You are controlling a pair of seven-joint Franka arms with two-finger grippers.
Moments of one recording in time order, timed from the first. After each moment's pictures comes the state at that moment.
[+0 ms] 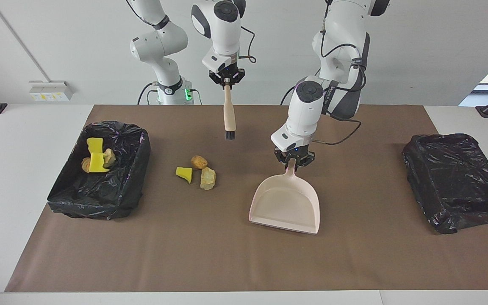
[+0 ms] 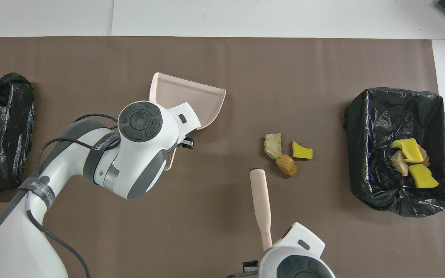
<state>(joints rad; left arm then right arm) -0.46 0.24 -0.08 -1.86 0.06 2.18 -0.19 0.40 -0.39 0.26 -2.33 0.14 1.74 0.51</state>
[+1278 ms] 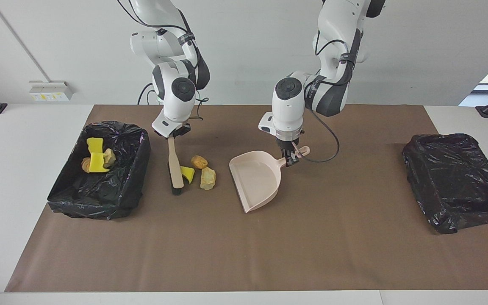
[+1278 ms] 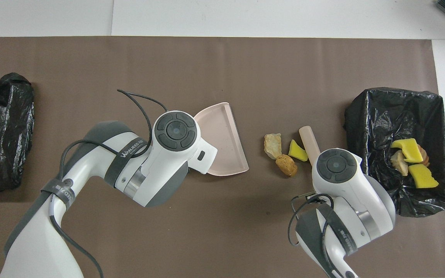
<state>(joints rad) -0.51 0.26 -0.11 -1.85 0.16 2.03 0.65 0.05 -0.04 0.27 -2.33 -0.22 1.94 0.23</state>
